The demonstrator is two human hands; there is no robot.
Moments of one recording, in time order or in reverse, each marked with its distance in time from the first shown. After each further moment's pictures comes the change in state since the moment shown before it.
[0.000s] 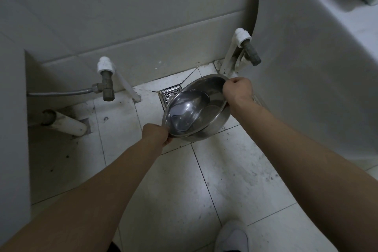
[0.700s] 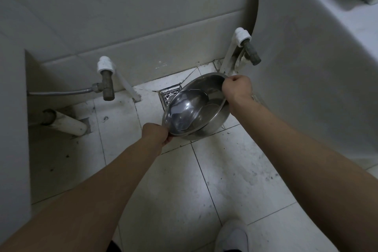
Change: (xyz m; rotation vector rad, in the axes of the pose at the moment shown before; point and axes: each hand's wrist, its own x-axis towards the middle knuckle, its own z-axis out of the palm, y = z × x) left_hand 0.000 0.001 -0.001 -0.003 -0.019 -0.004; right_hand 0.000 -0.002 0.001 0.049 -0.001 -0.017
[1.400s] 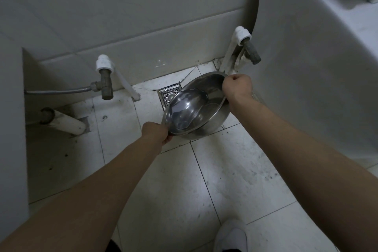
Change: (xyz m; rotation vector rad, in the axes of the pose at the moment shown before) left_hand 0.005 -0.002 0.004 -0.040 -0.023 -0.008; right_hand 0.003 0.001 0.000 0.013 -0.004 0.003
